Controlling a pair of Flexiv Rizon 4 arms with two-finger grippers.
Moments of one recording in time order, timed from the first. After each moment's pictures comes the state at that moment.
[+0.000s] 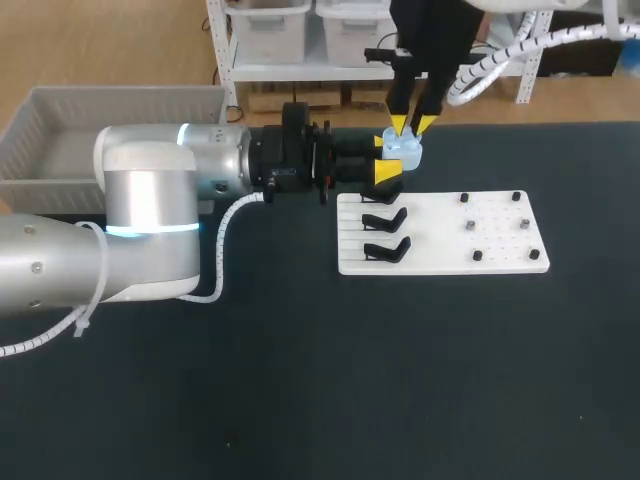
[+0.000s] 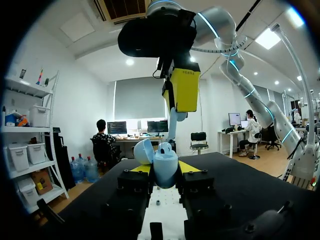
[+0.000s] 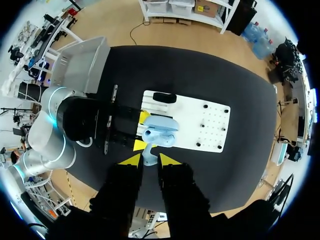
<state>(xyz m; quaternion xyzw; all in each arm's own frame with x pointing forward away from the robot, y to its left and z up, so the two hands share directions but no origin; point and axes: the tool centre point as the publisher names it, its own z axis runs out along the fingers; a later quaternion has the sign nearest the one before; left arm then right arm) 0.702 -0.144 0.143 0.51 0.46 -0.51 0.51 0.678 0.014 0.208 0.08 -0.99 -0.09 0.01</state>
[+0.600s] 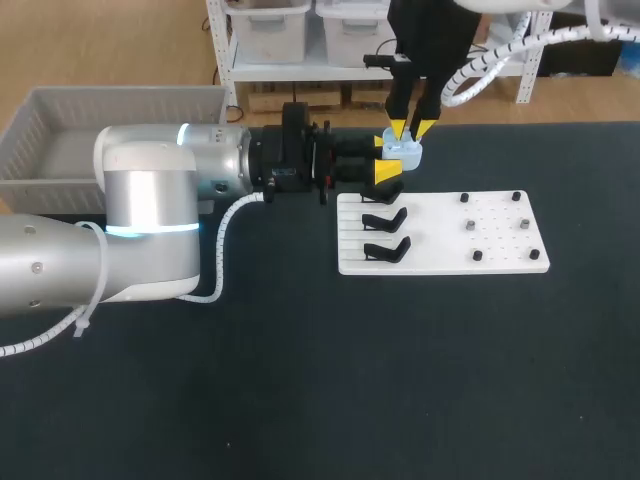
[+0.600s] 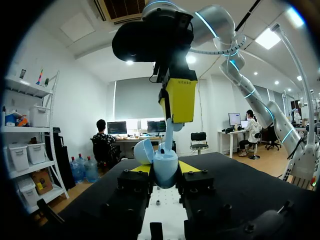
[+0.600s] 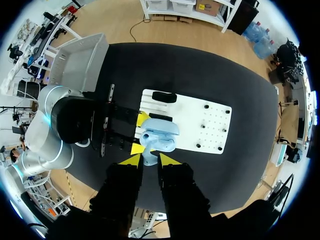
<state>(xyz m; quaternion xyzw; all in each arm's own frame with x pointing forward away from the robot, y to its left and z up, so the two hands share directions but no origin) 0.702 -0.144 0.143 0.51 0.46 -0.51 0.51 0.681 0.016 0.199 0.08 -0.99 -0.09 0.02</state>
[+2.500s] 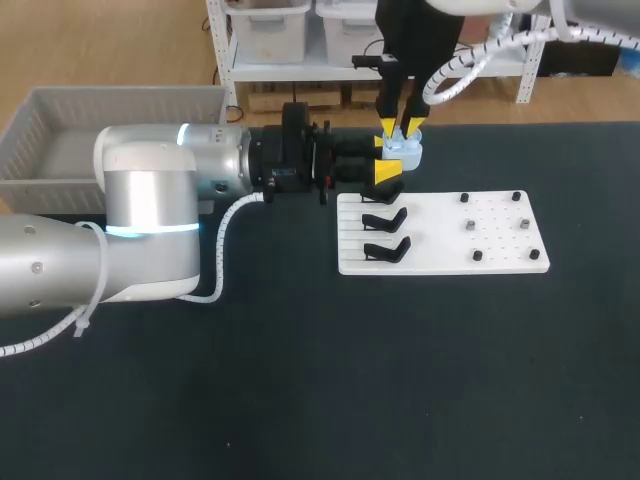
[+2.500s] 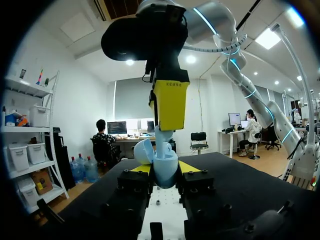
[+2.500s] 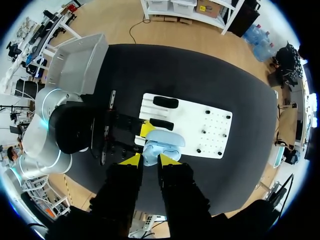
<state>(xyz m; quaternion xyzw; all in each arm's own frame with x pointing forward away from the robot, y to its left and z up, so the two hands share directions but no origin) 0.702 -0.144 0.143 0.51 0.46 -0.51 0.51 0.692 0.024 0.192 0.09 -0.99 -0.07 0.01</state>
